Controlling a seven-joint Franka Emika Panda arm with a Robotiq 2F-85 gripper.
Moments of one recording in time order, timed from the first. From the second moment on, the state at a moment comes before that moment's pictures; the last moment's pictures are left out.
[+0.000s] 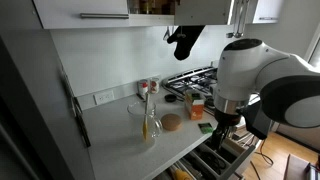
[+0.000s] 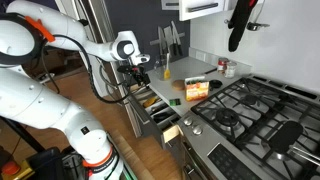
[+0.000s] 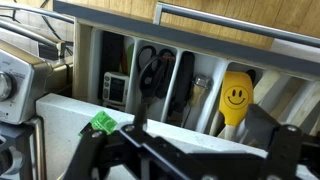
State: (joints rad) arm 0.09 -0.41 0.37 -2.52 -0.03 2.13 0.37
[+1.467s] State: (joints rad) arm 0.11 -0.33 0.30 -2.16 -0.12 2.25 0.27
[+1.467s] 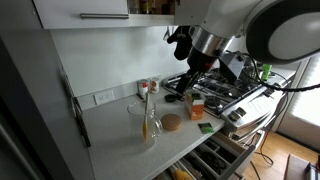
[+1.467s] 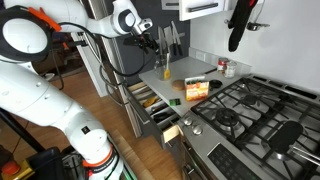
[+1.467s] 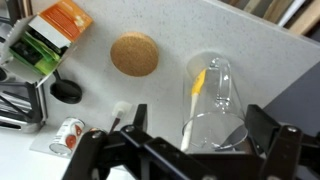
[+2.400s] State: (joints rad) arm 0.14 0.06 0.24 -1.89 -0.06 2.47 0.20
